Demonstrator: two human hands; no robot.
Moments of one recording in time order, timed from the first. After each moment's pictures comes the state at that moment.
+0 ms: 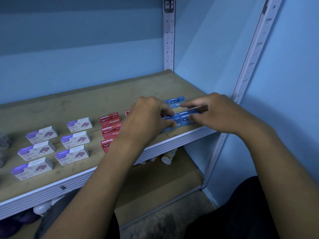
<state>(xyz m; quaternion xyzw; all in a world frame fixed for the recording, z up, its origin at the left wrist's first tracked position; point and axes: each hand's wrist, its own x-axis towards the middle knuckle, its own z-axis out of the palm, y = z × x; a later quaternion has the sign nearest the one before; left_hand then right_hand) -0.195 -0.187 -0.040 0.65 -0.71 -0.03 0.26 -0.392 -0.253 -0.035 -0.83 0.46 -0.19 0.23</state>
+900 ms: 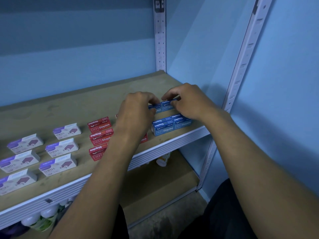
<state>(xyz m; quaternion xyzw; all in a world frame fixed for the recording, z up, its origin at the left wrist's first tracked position) -0.186 -0.224 -0.050 0.68 -0.65 0.02 0.33 -0.346 -0.306 -0.046 -0.83 0.46 -0.24 0.18</state>
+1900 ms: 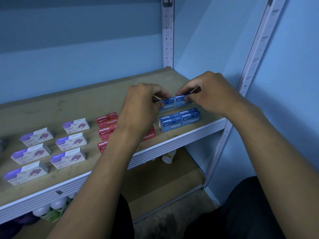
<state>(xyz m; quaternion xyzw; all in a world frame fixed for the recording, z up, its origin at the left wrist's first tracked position) -0.185 -0.206 -0.036 0.63 -0.67 -0.05 0.40 -0.370 -0.289 -0.021 -0.84 0.44 -0.26 0.16</state>
